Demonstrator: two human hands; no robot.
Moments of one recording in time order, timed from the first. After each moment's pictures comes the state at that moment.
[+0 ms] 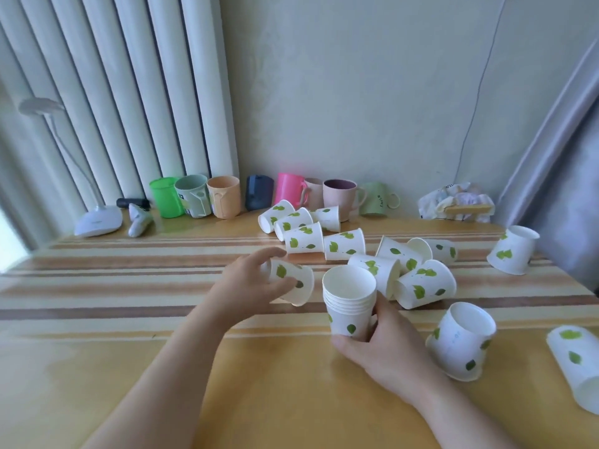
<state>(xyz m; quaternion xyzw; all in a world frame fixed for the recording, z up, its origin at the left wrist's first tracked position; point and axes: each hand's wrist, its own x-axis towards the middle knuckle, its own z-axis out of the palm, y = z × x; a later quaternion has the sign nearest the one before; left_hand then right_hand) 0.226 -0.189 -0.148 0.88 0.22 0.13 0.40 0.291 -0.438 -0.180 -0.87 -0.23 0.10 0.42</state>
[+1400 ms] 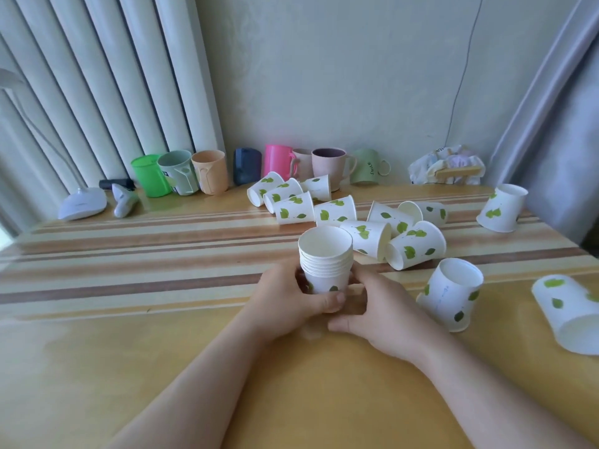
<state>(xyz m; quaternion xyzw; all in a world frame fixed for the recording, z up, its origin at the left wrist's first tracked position) 0.222 -0.258 -0.187 0.87 0.12 0.11 0.47 0.293 -0.450 -0.179 -0.87 -0.32 0.12 0.36</state>
